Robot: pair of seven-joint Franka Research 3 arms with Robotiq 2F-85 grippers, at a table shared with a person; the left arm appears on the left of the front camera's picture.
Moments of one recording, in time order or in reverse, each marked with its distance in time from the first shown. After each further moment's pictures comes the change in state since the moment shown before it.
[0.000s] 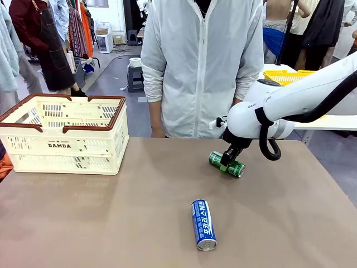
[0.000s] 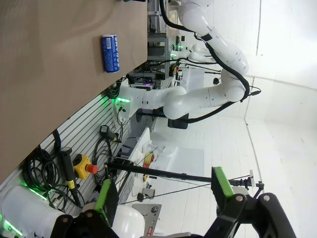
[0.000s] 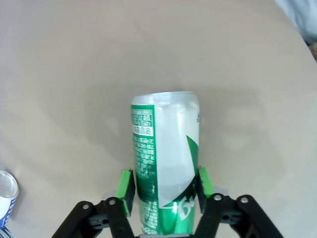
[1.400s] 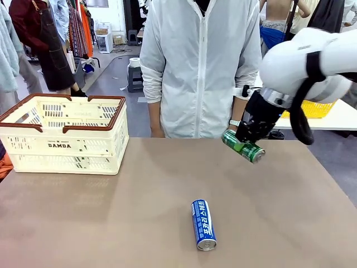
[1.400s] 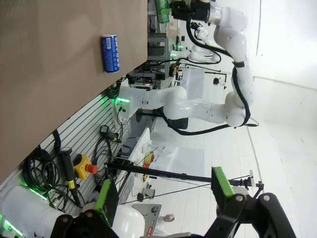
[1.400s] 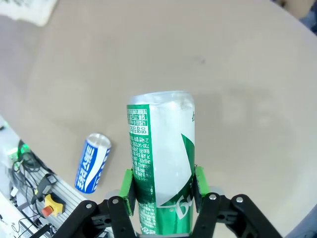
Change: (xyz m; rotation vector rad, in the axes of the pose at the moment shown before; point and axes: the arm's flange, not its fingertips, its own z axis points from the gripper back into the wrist) left arm 0.000 0.000 0.000 0.000 0.000 0.000; right arm -0.064 0.060 0.162 0.115 -0.048 -0.341
